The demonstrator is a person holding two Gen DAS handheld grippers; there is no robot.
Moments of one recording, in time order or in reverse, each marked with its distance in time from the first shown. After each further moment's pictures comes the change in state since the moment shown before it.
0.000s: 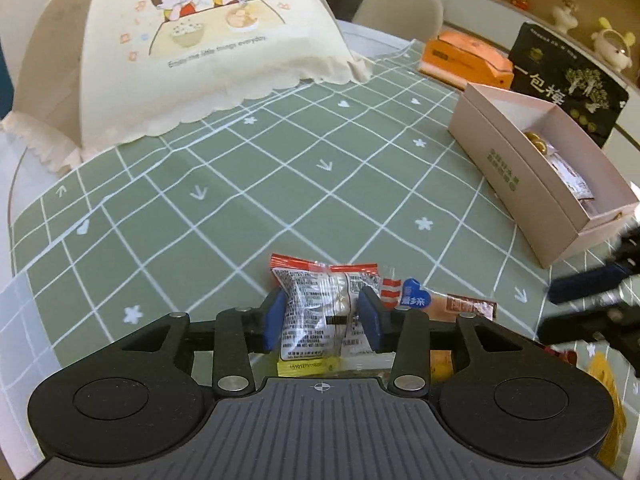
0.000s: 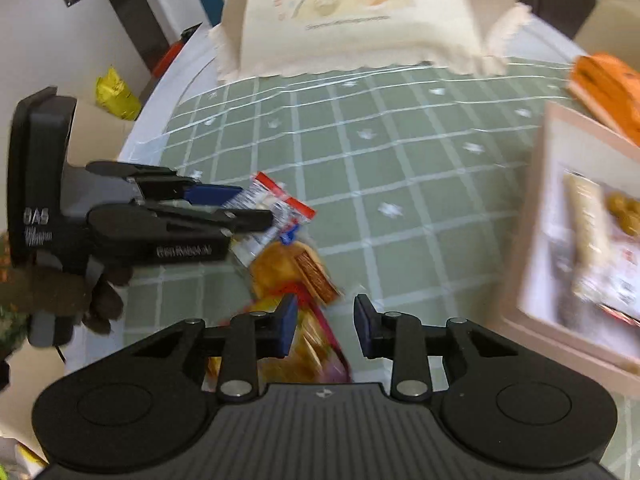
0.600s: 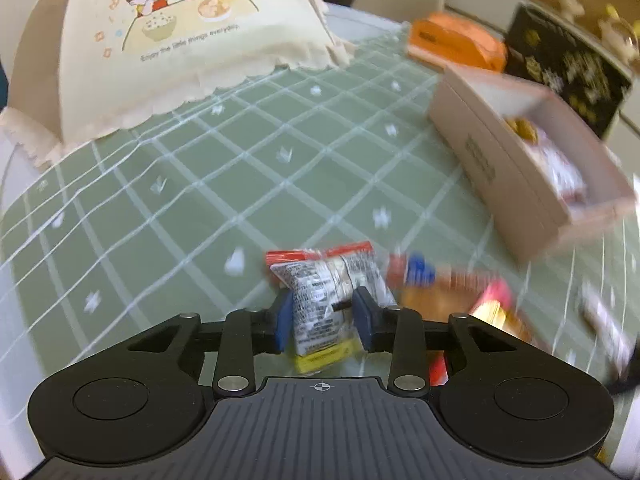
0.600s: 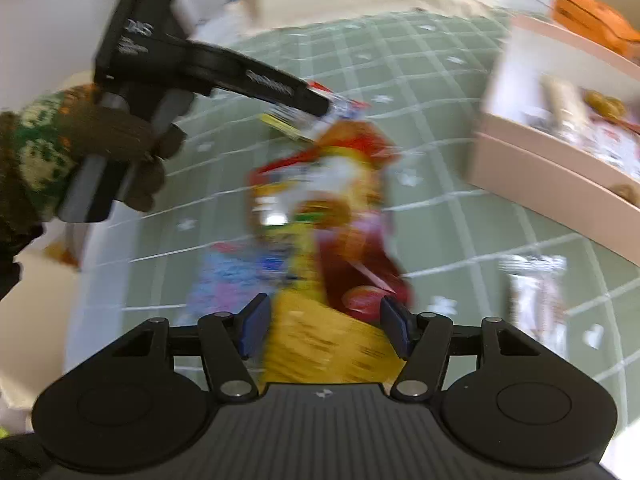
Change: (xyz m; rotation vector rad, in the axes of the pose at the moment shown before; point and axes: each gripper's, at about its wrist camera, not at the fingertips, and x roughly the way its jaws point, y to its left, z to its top) left arm 0.000 -0.038 -0.001 0.007 0.054 0.026; right arm -0.028 -0.006 -0.096 -0.024 0.024 0.100
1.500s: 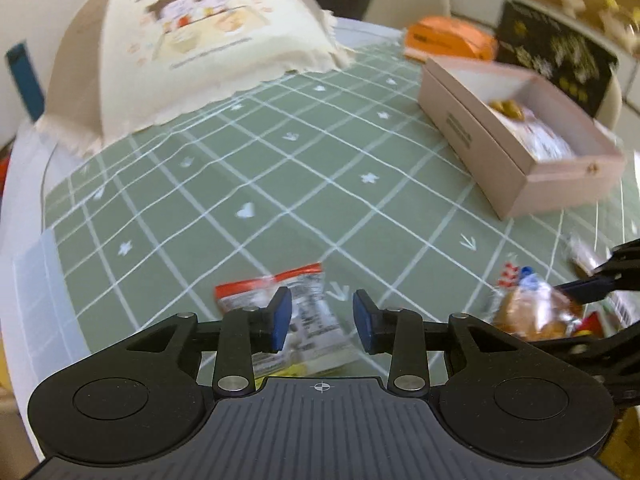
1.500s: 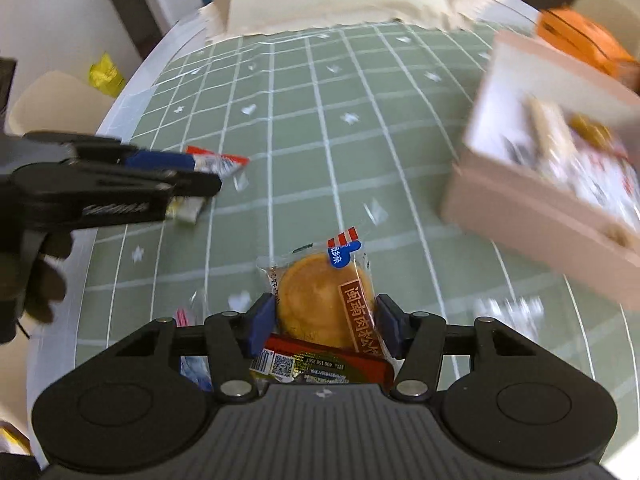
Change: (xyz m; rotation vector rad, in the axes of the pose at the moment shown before) left arm -0.028 -0.034 -0.038 0.030 -0.051 0.100; right arm 0.022 -0.016 0.015 0.034 -0.009 -0.132
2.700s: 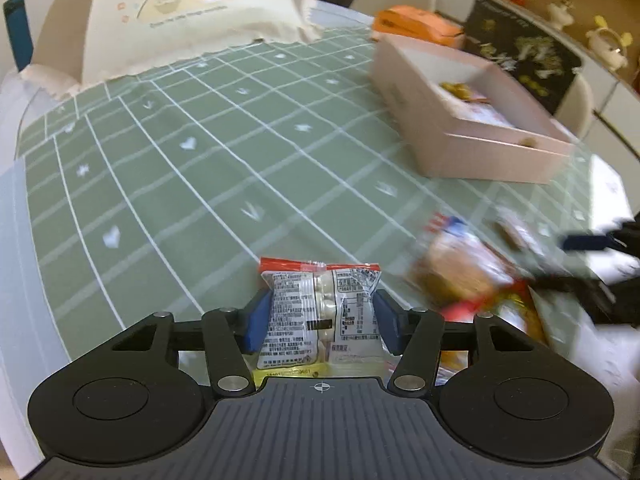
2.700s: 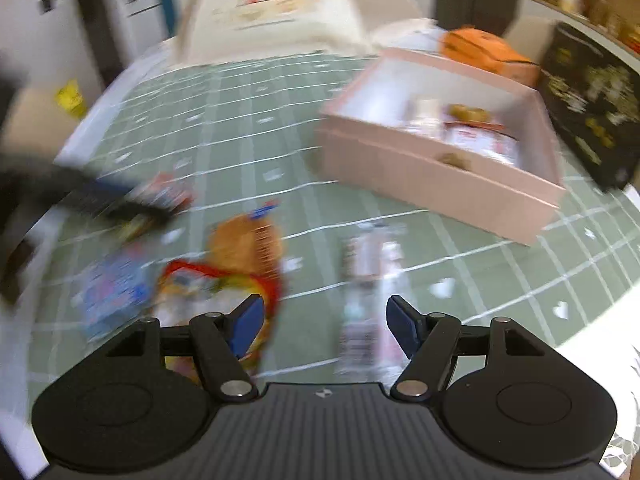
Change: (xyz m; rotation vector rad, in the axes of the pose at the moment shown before) left arm -0.034 -0.031 -0.041 -0.125 0.025 -0.128; right arm -0.063 -0.043 -0.071 0.028 -0.151 -0.180
